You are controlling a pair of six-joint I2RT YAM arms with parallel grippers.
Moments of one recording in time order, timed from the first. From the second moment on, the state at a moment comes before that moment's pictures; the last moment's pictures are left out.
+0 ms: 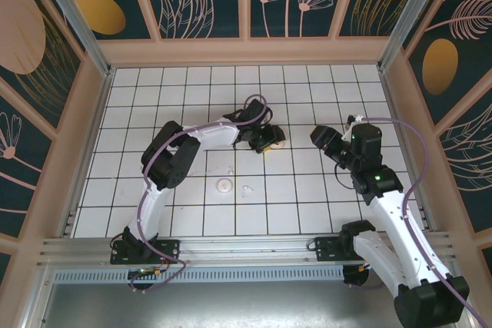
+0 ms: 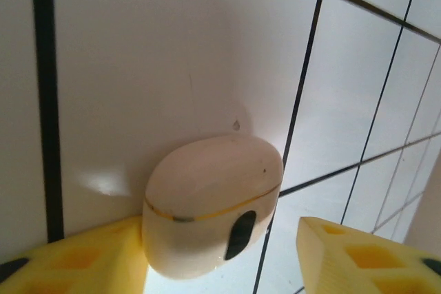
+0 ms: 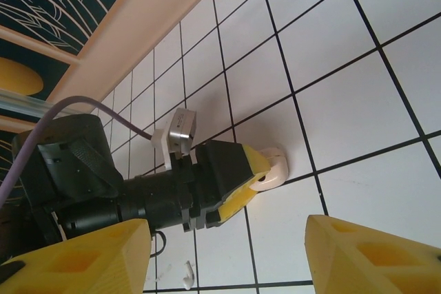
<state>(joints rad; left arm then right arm) -0.74 2.20 1.54 -0.29 0.35 -1.07 0.23 0.75 0.65 -0.39 -0.22 0.79</state>
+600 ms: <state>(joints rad) -0.74 1.75 1.46 -0.81 0.09 -0.77 0.23 0.74 0.65 -0.43 -0.25 0.81</state>
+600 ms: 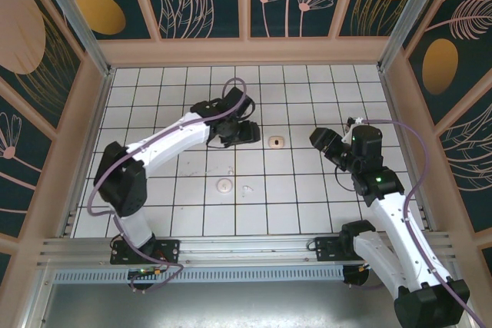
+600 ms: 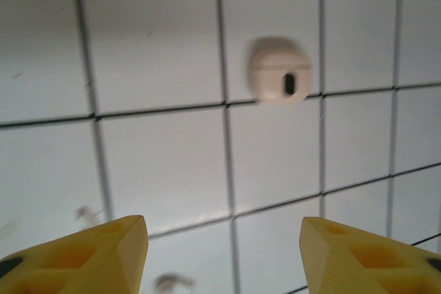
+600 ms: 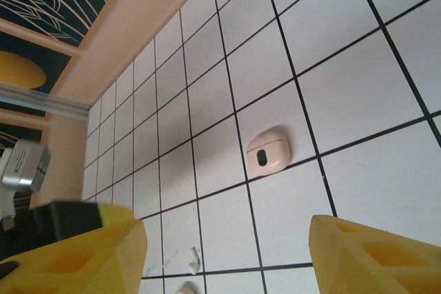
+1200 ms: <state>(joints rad) -0.78 1.78 1.29 -1.07 0.03 -0.60 0.29 0.78 0.65 -0.43 -0.26 0.86</state>
